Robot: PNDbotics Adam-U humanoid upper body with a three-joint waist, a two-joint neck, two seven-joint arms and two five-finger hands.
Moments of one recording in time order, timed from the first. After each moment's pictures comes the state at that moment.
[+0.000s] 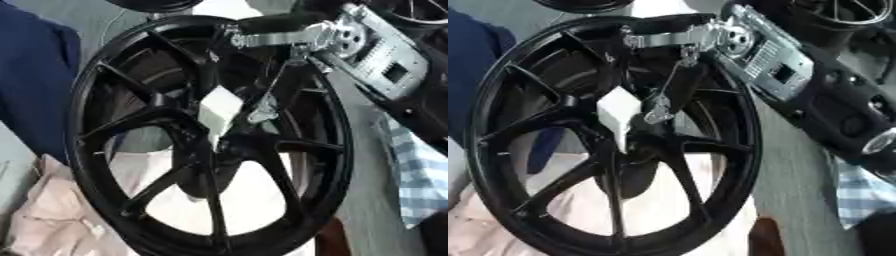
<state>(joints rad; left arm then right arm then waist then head) -0.49 0.22 0.10 -1.34 -0.07 0.05 0.20 -0.90 -0.84 0.49 -1.74 0.05 -0.08 0.66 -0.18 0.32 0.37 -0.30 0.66</state>
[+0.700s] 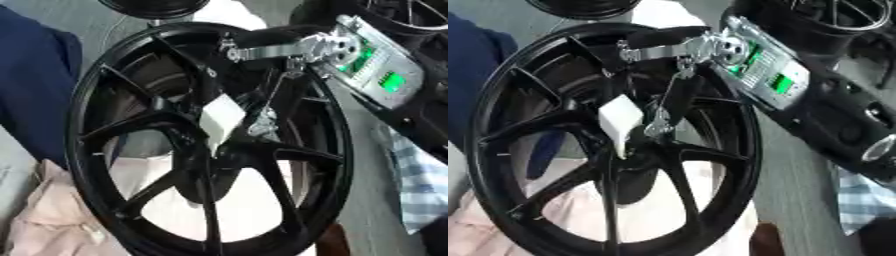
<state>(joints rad) -0.49 0.22 0.10 -1.34 -0.07 0.06 0.20 -0.91 -0.84 0.51 -1.75 0.02 -0.07 0.65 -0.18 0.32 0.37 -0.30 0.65</state>
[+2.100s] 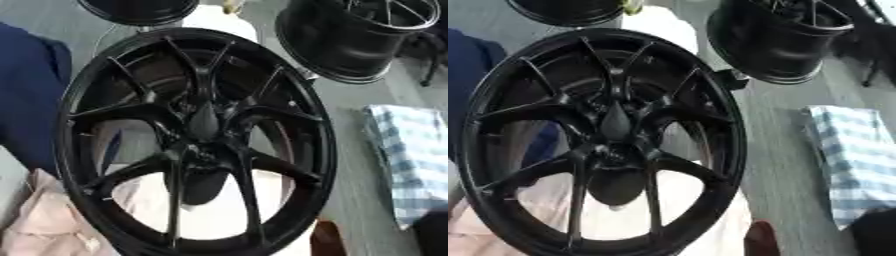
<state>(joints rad) -0.44 0.24 0.13 -1.34 -0.06 0.06 0.23 -0.85 -1.12 0.10 -1.60 -0.26 -0.03 0.35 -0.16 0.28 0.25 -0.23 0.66</state>
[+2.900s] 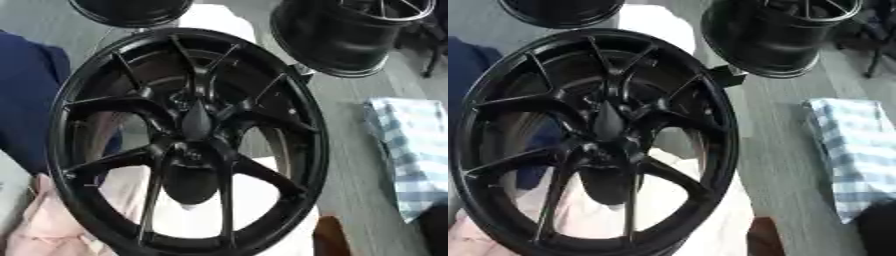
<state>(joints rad) -0.41 0.27 0.18 -1.33 -0.03 0.06 0.29 -0.43 -1.11 -0.33 -1.22 -0.35 -0.17 0.09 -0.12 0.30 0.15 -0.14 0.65</state>
